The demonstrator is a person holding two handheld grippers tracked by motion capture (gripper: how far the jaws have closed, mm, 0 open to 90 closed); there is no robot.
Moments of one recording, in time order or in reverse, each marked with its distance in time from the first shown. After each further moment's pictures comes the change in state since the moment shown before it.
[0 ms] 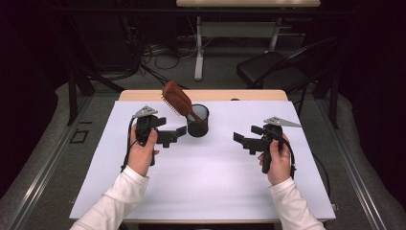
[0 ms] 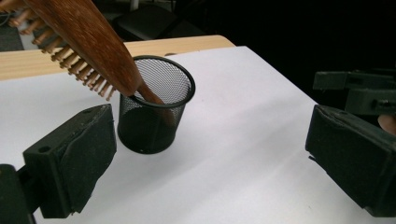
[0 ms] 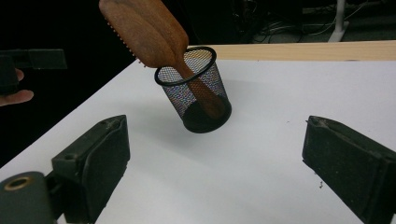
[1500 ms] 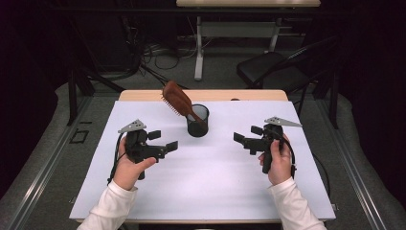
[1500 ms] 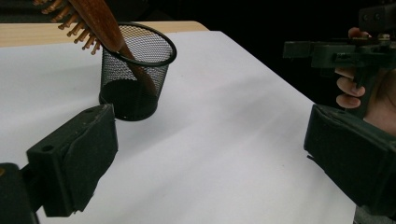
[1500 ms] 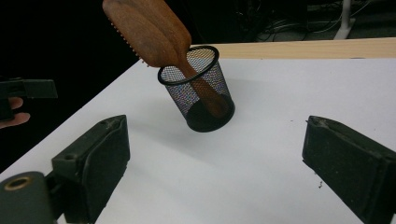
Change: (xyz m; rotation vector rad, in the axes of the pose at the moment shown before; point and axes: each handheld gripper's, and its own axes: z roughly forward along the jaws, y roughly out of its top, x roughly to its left) left arm 0.014 -0.036 -0.029 0.005 -0.114 -0.004; right arm -0.002 0.000 -0.001 0.002 0.017 0.009
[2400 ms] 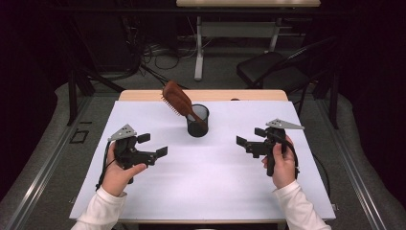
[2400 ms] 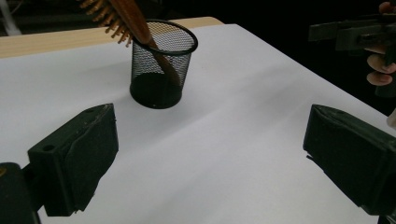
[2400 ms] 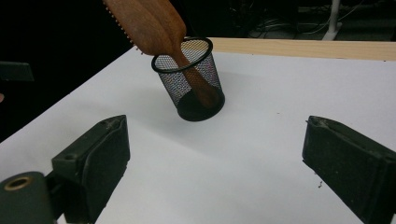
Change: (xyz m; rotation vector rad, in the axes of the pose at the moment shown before) left arm 0.008 -0.011 -0.030 -0.005 0.074 0.083; right arm 0.004 -0.003 -0.013 0.025 -0.043 -0.071
